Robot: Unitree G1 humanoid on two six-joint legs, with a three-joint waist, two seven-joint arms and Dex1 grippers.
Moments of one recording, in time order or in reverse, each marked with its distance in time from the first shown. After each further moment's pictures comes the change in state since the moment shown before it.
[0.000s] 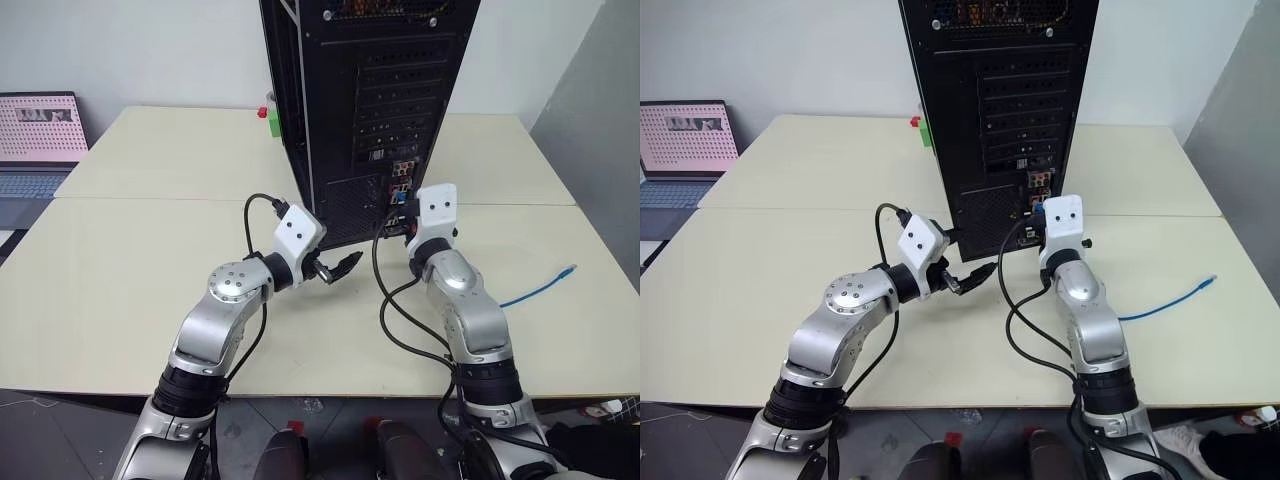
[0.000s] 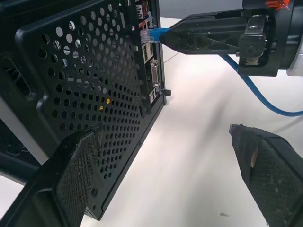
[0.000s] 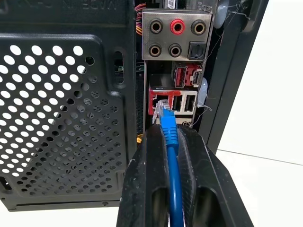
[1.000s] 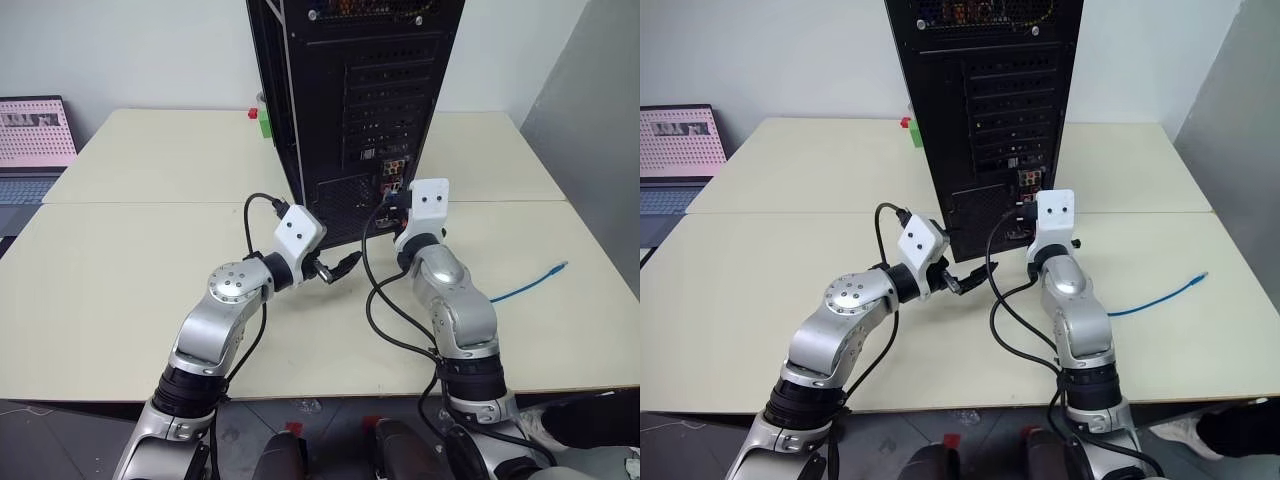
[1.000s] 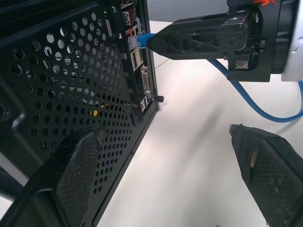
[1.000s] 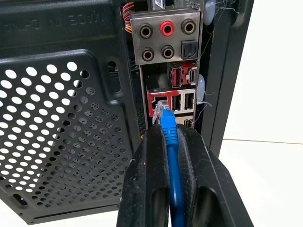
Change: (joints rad) left arm 0.002 0.000 -0.001 0.001 0.003 -0.015 0.000; right arm -0.043 0.086 -0.017 -0.015 0.010 0.092 -0.042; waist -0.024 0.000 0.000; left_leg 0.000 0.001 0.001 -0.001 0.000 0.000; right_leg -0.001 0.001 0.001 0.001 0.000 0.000
